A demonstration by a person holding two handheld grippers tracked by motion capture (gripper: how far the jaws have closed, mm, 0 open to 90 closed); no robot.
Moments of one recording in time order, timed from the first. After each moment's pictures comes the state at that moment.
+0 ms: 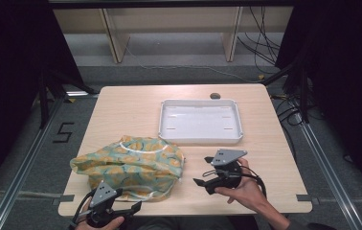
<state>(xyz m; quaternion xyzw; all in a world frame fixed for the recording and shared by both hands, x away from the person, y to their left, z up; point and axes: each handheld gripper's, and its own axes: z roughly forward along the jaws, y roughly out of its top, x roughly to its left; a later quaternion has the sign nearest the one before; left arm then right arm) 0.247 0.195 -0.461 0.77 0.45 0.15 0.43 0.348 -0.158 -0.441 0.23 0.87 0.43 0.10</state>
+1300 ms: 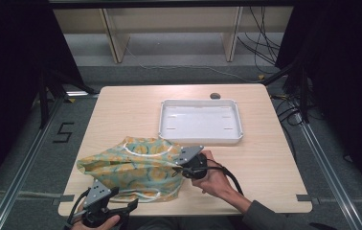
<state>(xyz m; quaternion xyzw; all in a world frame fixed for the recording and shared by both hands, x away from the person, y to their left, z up) 0.246 0.202 -0.456 0.75 0.46 0.16 0.44 0.376 -0.085 -0.452 0.14 0.91 0.36 0.12</state>
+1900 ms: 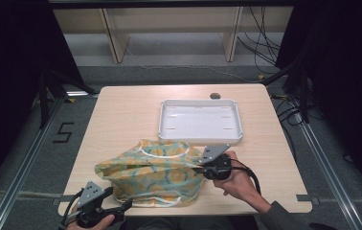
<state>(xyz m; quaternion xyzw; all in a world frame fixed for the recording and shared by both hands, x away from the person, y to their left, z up) 0.245 0.214 -0.455 0.75 0.47 0.17 0.44 0.364 -0.148 -0.435 0.18 0.91 0.36 0.11</state>
